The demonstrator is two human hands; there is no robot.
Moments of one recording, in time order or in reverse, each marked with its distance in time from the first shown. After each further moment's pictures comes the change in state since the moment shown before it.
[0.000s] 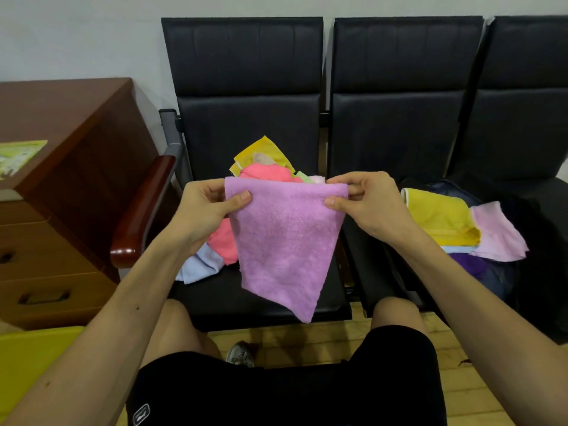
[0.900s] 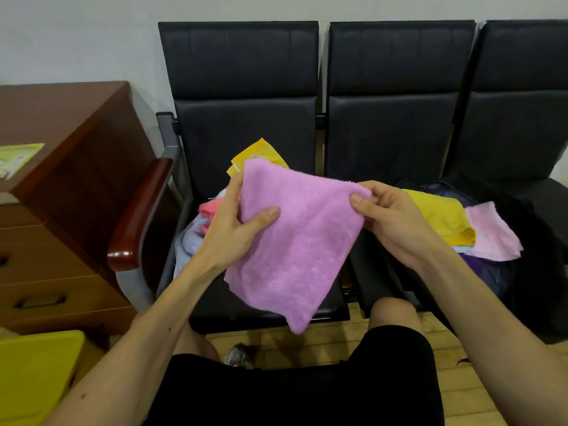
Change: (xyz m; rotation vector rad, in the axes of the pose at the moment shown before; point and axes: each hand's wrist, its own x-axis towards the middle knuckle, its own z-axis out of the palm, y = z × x) left_hand -0.022 -0.010 0.037 0.137 -0.032 0.188; right_hand -0.026 0.015 -0.020 0.777 -0.125 0.118
